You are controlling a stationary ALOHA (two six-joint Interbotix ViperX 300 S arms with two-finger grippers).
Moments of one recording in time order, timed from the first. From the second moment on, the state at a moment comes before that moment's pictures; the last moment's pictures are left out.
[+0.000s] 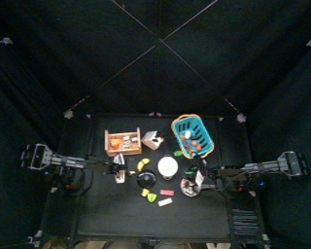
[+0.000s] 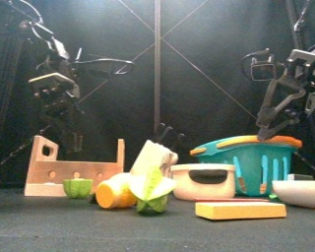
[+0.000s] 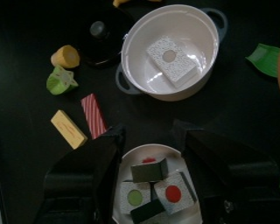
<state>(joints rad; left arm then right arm) 0.01 -0.26 0.82 0.37 0.60 -0.31 0.01 -0.60 1.14 -0.69 0.16 1.25</state>
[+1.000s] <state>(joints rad) 0.21 -0.28 1.06 0.40 0.32 -0.32 -0.01 -0.60 1.14 -0.69 0.16 1.25</state>
